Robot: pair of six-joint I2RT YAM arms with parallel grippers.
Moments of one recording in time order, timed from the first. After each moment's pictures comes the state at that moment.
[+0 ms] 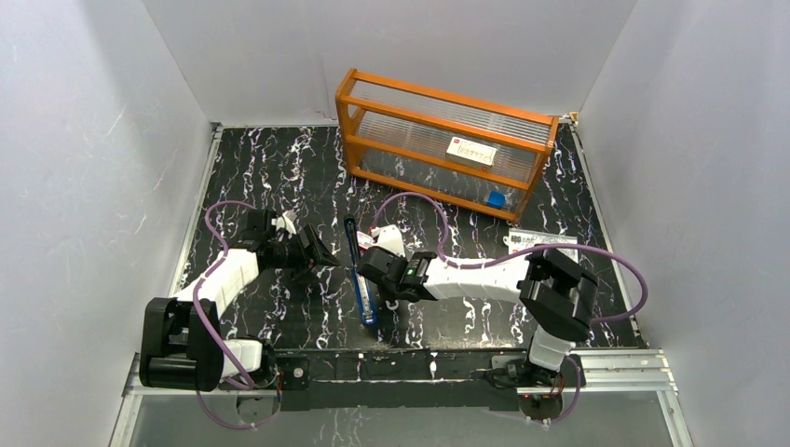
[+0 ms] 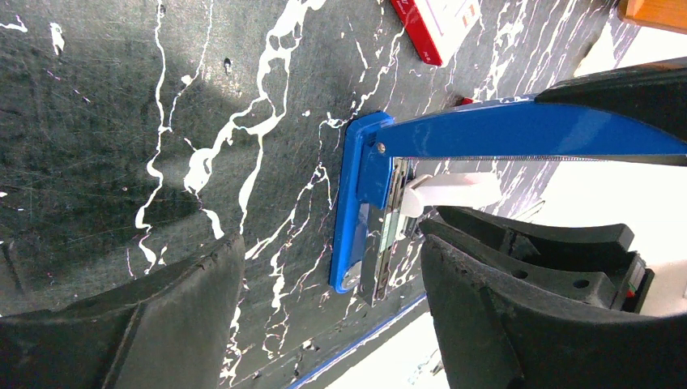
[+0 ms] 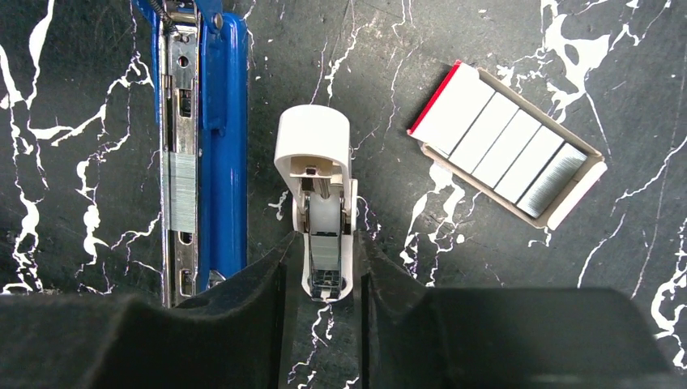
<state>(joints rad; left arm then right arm) -0.08 1.26 0.60 -0.43 0.58 -0.59 1.21 1.71 1.08 -0.47 0.40 0.77</state>
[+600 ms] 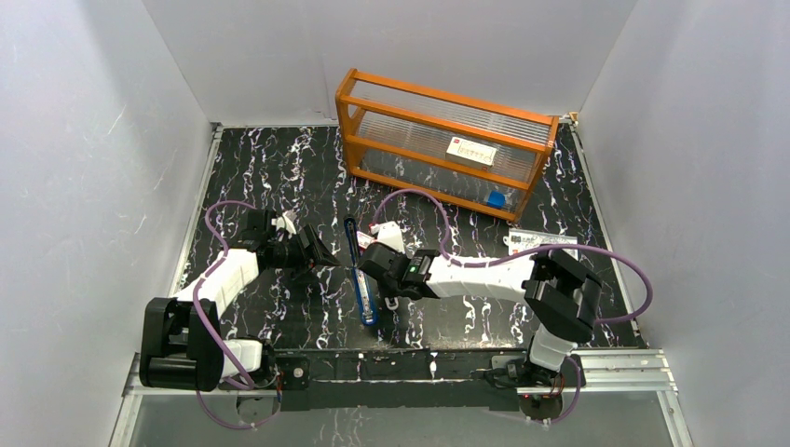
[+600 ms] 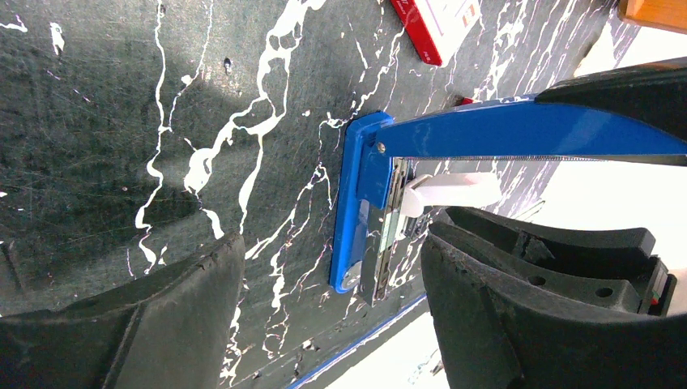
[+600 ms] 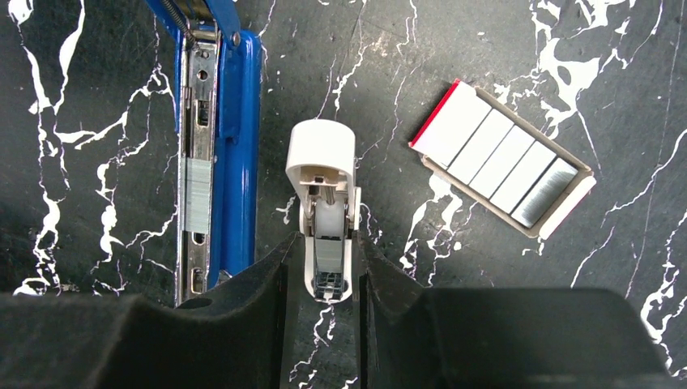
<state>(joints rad) -0.08 1.26 0.60 -0.43 0.58 -0.59 1.20 1.68 1.08 -0.46 0.39 0.74</state>
